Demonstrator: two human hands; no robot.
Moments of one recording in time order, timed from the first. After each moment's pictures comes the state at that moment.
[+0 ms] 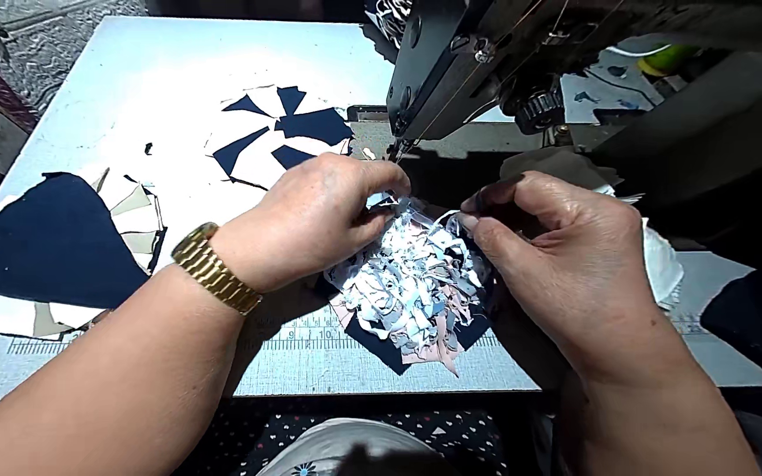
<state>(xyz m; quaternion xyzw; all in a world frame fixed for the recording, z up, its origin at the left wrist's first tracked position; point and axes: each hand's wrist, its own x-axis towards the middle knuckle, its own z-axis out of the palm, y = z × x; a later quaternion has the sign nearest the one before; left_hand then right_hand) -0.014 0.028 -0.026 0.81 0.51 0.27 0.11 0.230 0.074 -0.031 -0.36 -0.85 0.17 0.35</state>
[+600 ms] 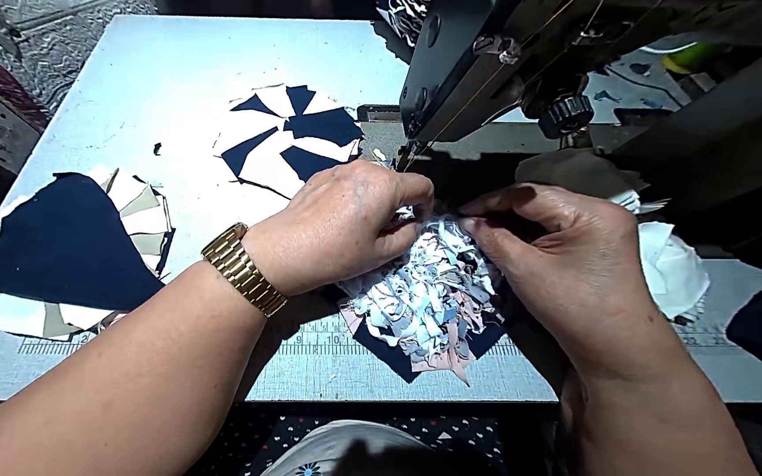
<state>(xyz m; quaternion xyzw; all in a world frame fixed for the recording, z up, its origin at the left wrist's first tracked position) -0.005 0.033 -0.026 0.82 0.50 0.24 0.11 0.228 0.084 -0.043 -0.36 -0.85 0.18 0.34</state>
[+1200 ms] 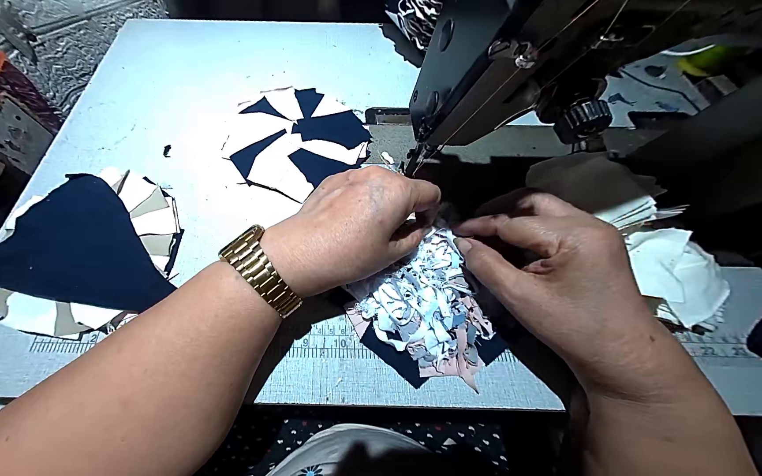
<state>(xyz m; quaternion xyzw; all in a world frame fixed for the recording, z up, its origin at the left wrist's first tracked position) -0.002 0.036 -0.029 0.82 0.51 0.22 0.11 0.229 0.078 -0.044 -0.32 -0.88 0.15 0.30</state>
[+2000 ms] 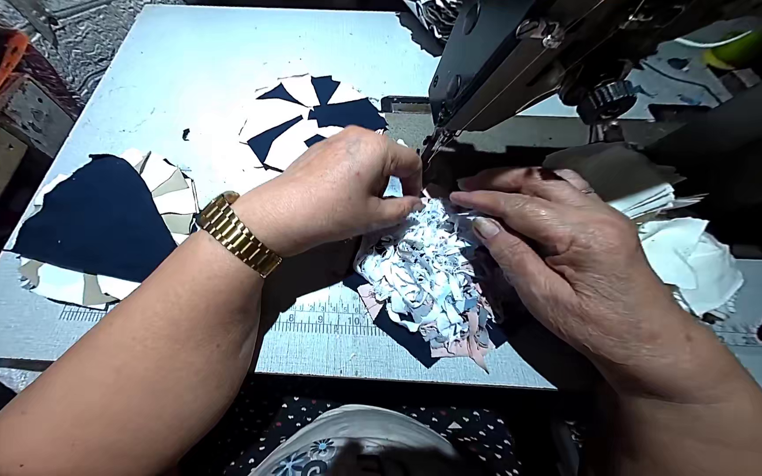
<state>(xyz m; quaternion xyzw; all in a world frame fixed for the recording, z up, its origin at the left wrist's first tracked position) -0.031 0.030 -0.020 0.81 0.51 0.26 0.16 0.225 0.074 -0.032 -0.22 -0.93 0.13 0.27</state>
